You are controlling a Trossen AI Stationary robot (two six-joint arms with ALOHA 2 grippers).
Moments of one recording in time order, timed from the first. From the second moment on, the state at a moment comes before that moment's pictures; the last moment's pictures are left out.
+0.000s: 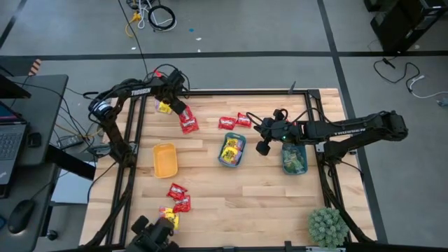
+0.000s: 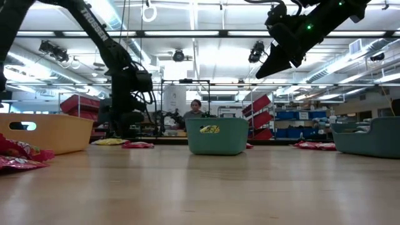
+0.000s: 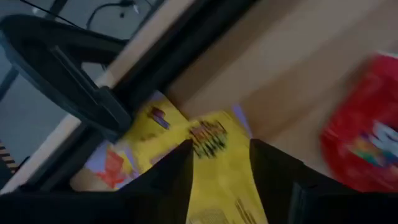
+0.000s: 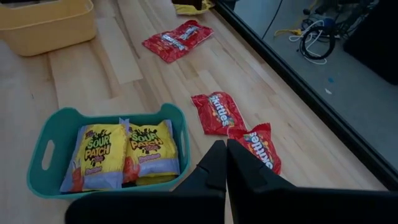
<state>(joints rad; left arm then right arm) 0.93 1.76 1.07 -0.61 -0.28 0.10 -0.03 1.17 0.73 -0.22 0.44 0.19</state>
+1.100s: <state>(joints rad) 0.90 1.78 1.09 -0.70 -0.29 0.24 -0.03 1.17 0.73 -0.22 0.44 0.18</state>
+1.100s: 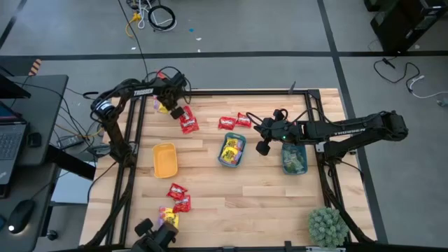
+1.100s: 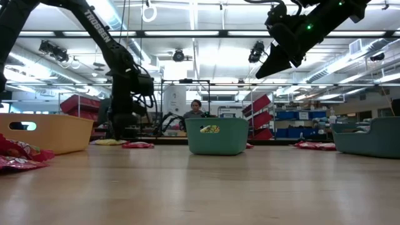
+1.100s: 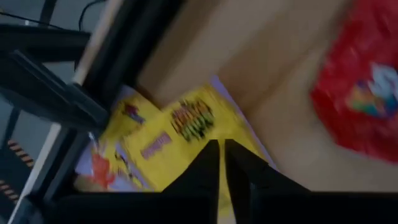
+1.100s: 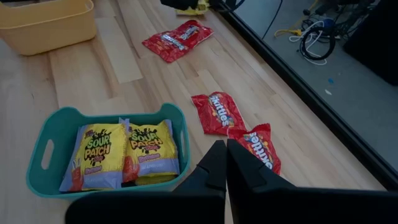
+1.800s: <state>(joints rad) 0.89 1.78 1.02 -0.64 -0.32 0.29 -0.03 1.17 0.73 -0.22 0.44 0.18</state>
